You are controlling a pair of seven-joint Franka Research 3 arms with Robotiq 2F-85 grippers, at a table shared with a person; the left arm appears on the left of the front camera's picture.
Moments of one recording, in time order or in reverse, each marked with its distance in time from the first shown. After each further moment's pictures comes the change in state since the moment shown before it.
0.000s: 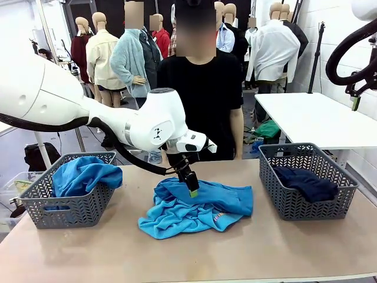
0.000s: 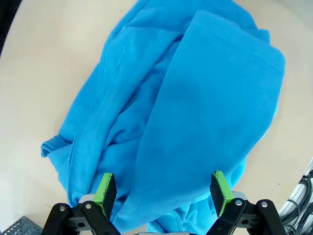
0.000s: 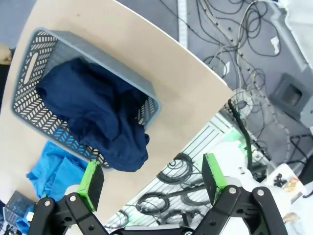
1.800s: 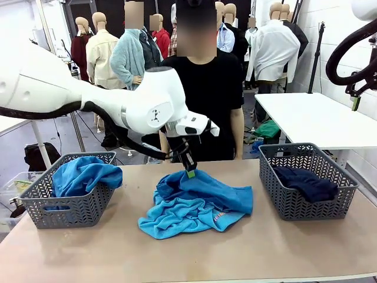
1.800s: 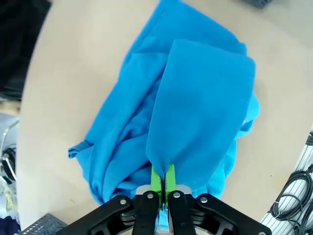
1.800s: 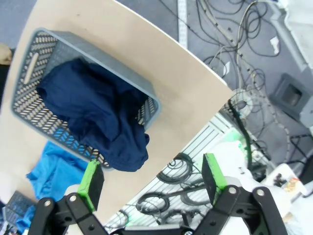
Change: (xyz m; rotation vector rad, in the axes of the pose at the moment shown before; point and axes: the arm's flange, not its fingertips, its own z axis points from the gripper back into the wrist) left arm 0.013 -0.008 0.063 0.053 -0.057 -0.058; right arm 0.000 0.000 0.000 0.000 0.000 0.000
